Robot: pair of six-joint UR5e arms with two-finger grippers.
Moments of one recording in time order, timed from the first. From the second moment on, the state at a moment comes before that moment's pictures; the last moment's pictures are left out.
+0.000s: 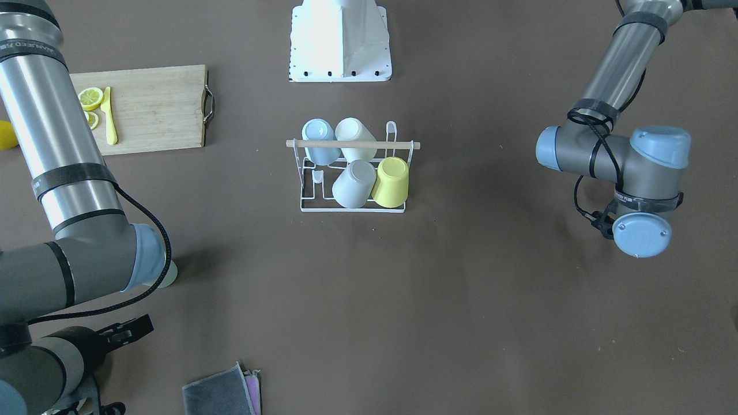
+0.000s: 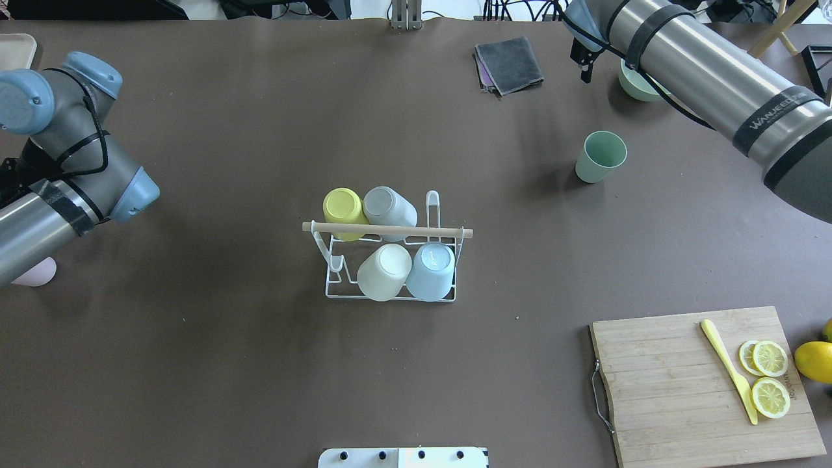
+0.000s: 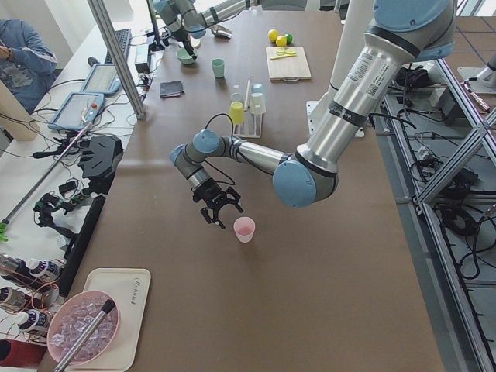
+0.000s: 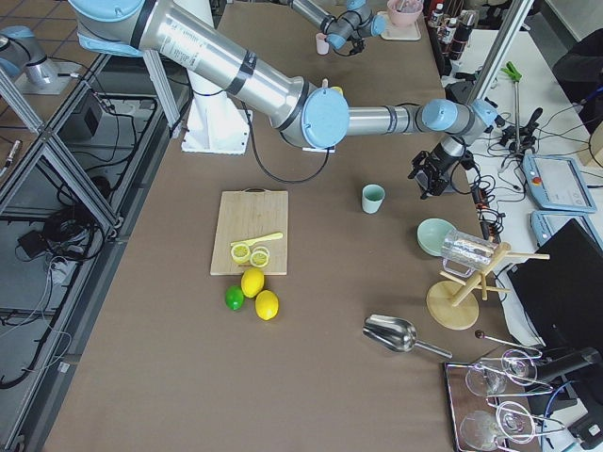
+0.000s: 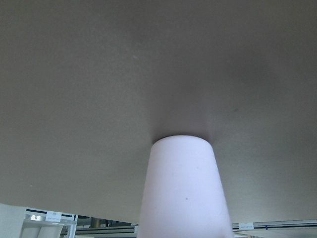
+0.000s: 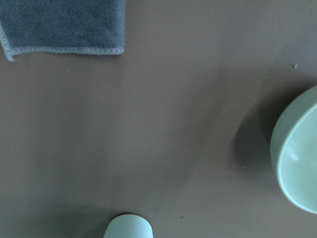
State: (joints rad) left arm -0.94 -2.12 -1.23 -0.74 -1.90 0.50; right arm 1.10 -0.39 0.47 -1.76 2.27 -0.07
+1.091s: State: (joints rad) left arm -0.92 -2.11 -1.17 -0.75 -1.90 0.50; right arm 0.99 -0.33 0.28 -1.77 2.26 -0.10
